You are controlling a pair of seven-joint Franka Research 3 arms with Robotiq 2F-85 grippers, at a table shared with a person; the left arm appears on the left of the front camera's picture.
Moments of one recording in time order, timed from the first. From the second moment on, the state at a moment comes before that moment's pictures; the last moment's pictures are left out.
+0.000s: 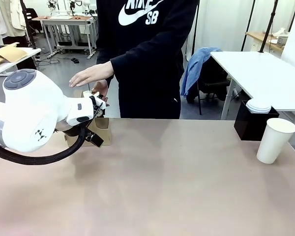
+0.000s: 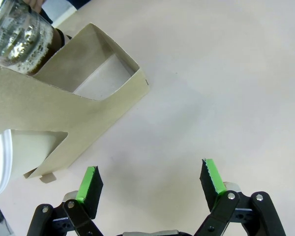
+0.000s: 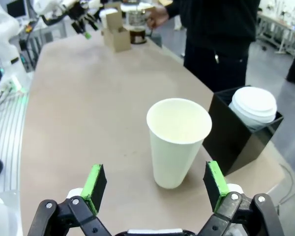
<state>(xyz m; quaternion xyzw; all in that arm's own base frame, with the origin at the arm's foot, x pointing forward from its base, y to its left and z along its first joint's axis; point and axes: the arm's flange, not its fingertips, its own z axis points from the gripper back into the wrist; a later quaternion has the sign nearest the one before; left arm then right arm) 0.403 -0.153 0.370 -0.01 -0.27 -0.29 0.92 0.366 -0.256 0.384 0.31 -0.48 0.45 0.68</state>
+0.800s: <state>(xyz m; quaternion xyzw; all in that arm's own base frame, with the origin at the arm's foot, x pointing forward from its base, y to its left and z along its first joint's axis) 0.403 -0.153 0.370 -0.01 -0.27 -0.29 0.92 0.371 -0.238 0.338 0.38 -0.53 0.49 0.58</state>
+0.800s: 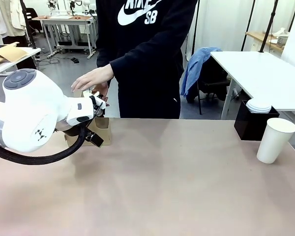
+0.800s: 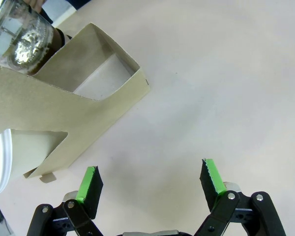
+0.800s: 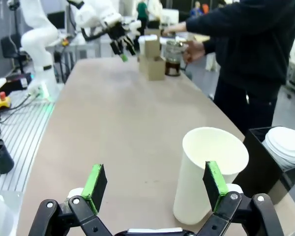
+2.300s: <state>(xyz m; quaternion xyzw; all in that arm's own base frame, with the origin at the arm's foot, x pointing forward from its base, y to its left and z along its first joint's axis) 0.403 -0.153 0.370 -0.01 -0.27 -0.29 0.92 0.421 -0.218 0.260 0.39 -0.58 0.41 0.59</state>
